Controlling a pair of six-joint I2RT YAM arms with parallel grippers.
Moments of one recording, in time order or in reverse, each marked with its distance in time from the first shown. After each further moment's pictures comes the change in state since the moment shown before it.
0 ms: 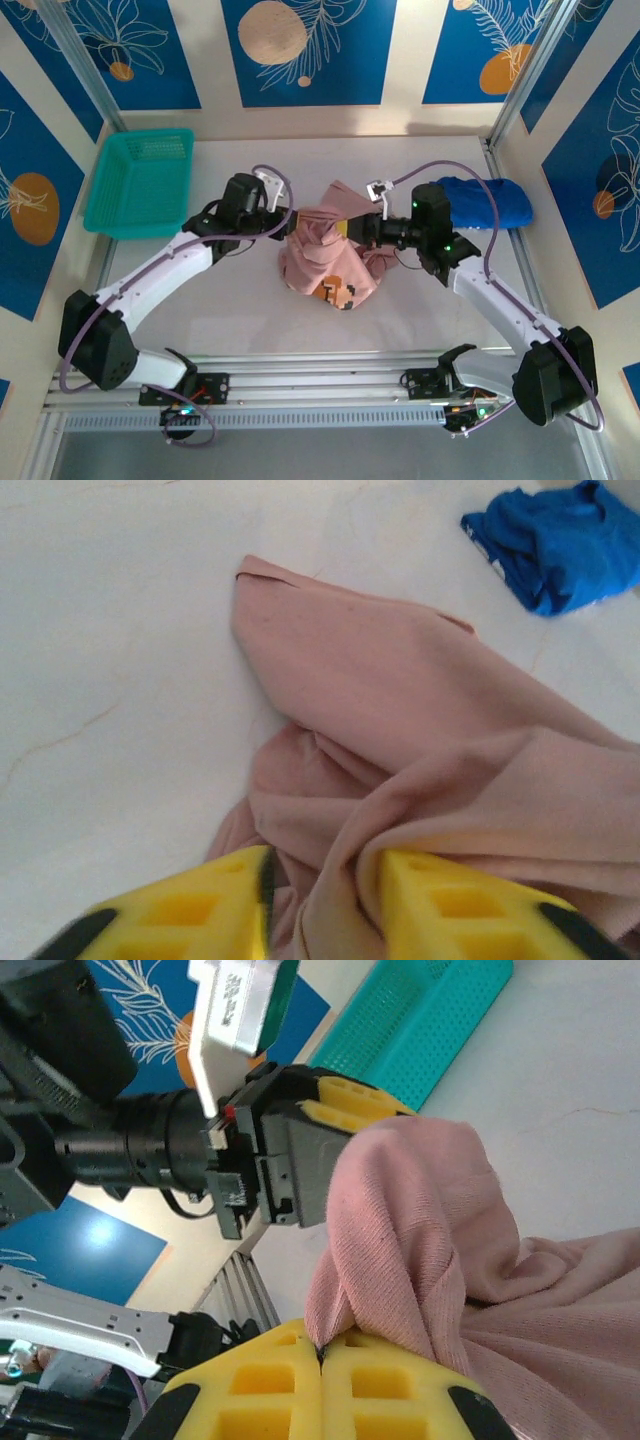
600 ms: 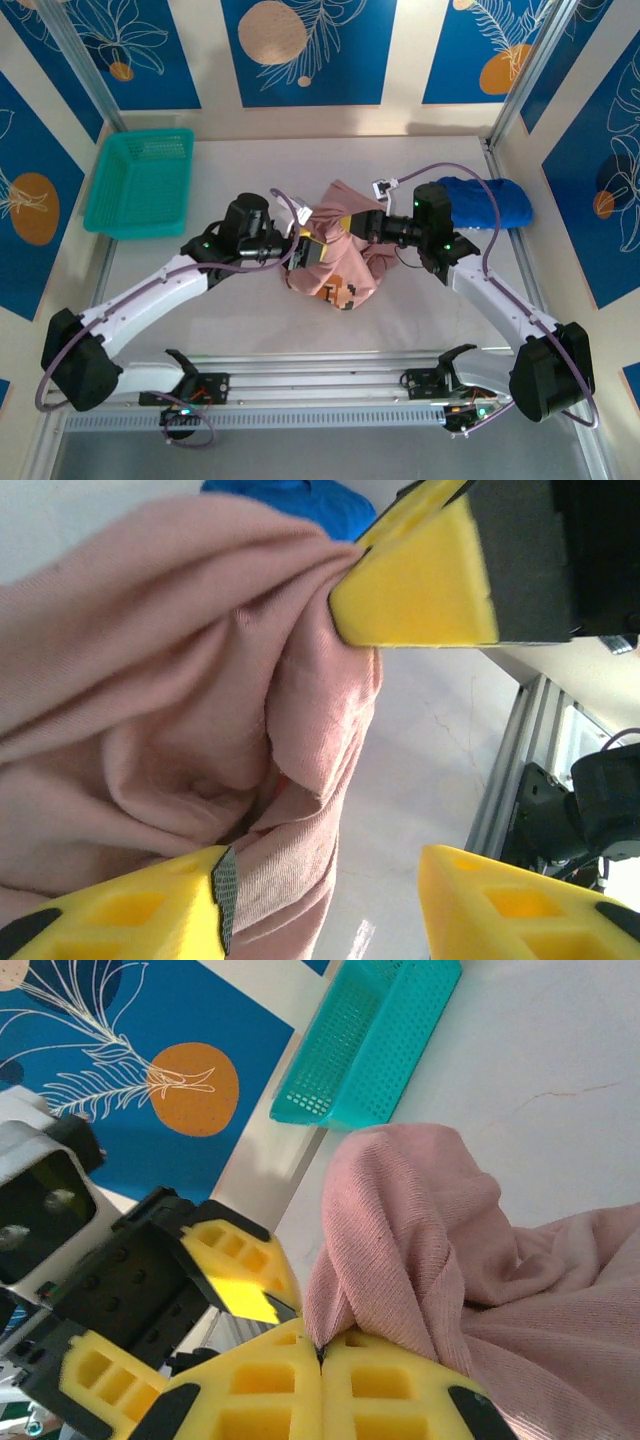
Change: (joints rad) left arm -0.135 -0.103 -0.107 0.123 0.330 0.010; right arm -0.026 0.019 -0.018 0.024 0.038 0.102
